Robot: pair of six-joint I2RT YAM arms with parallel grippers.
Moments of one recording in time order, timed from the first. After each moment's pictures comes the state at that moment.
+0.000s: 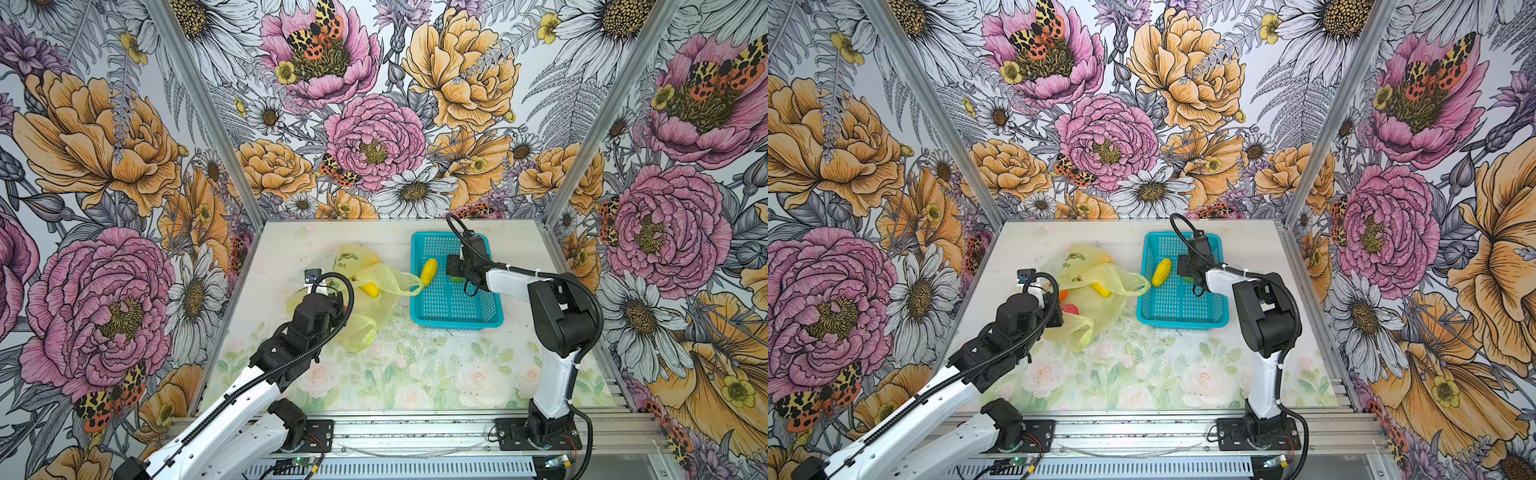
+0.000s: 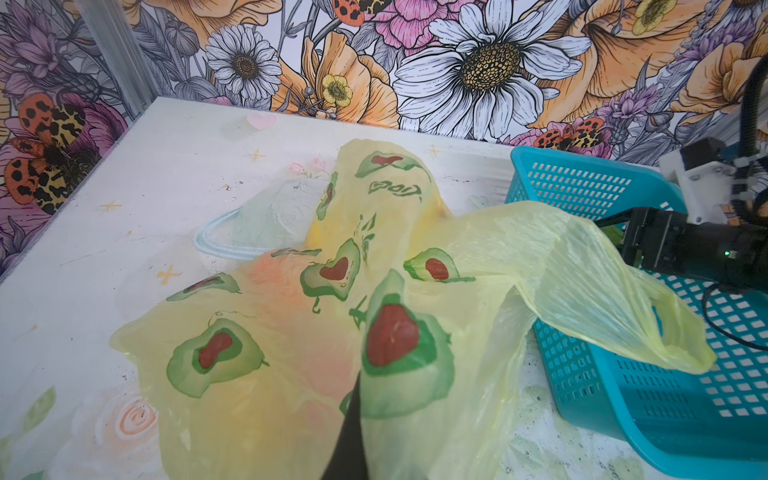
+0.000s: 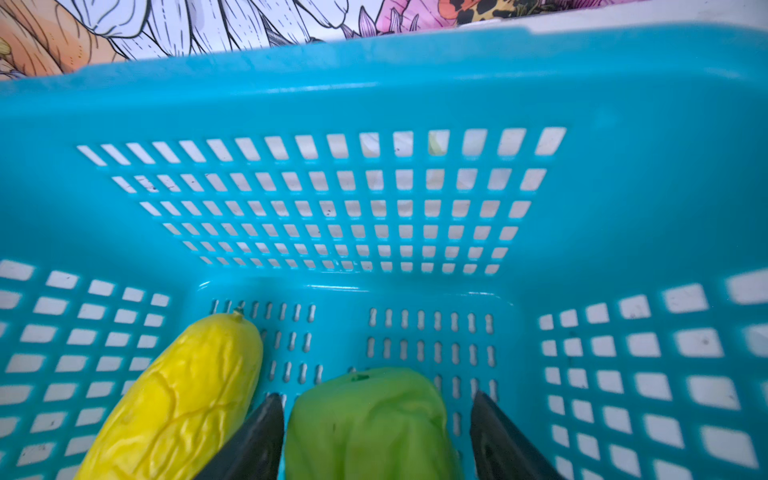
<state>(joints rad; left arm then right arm) -0.60 0.77 0.66 -0.37 -0.45 -0.42 0.30 1.94 1.19 0.00 0.09 0.29</state>
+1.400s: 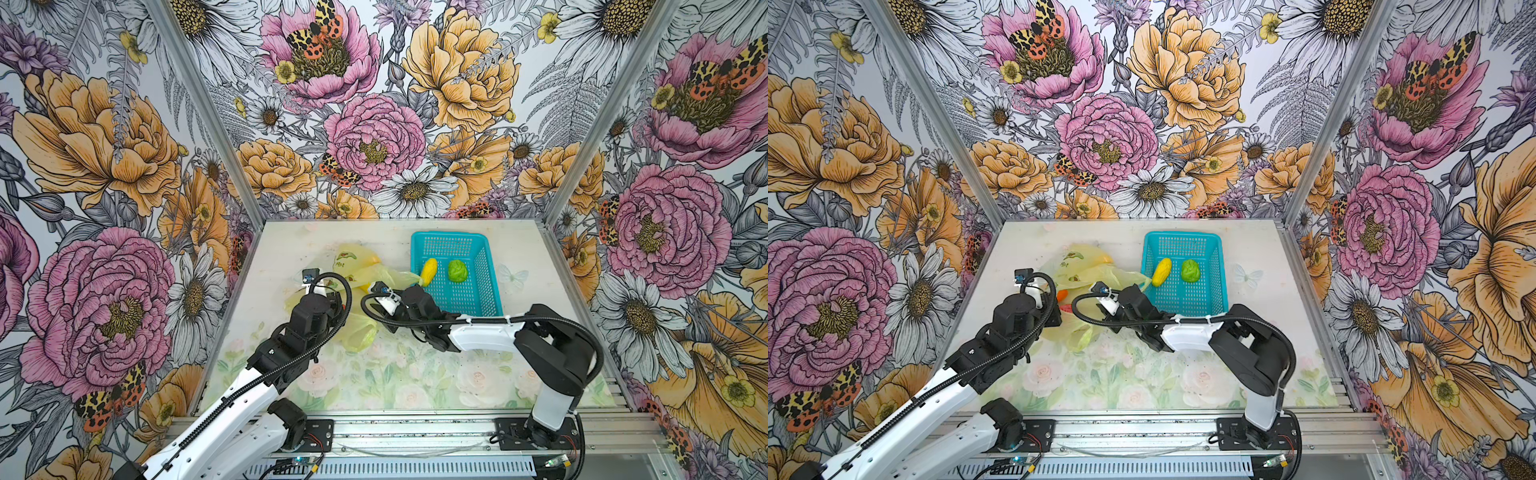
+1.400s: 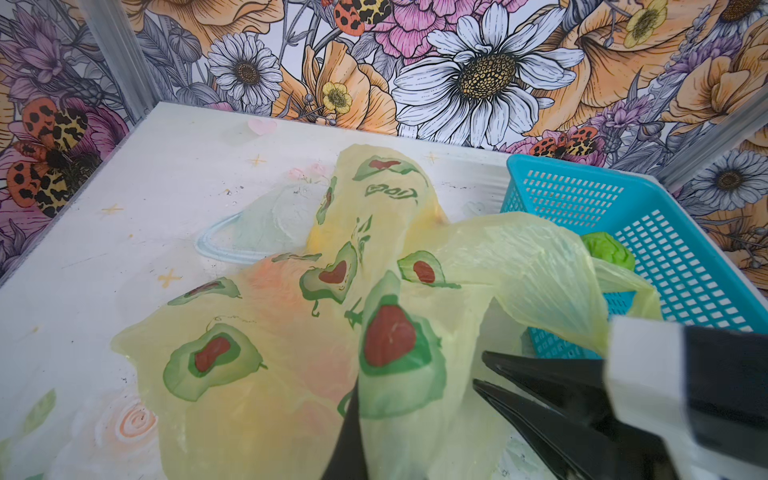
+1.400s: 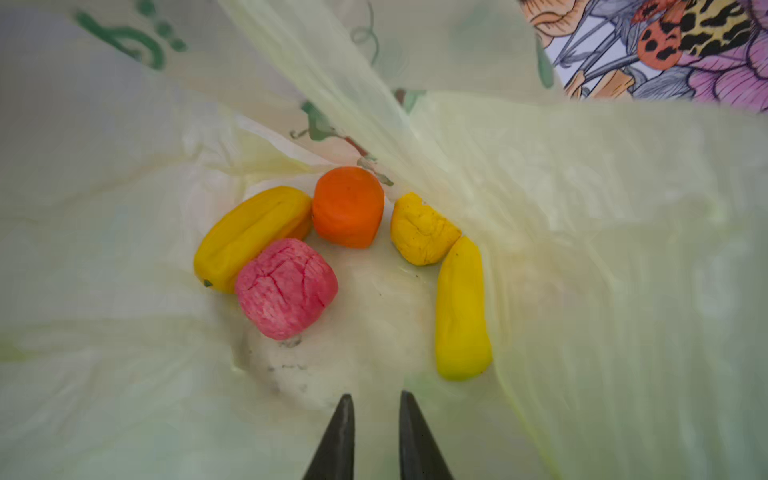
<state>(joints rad) -0.59 0.75 0.66 -0.37 -0.45 -0.42 0.90 1.86 1.00 0.43 0.00 -0.15</state>
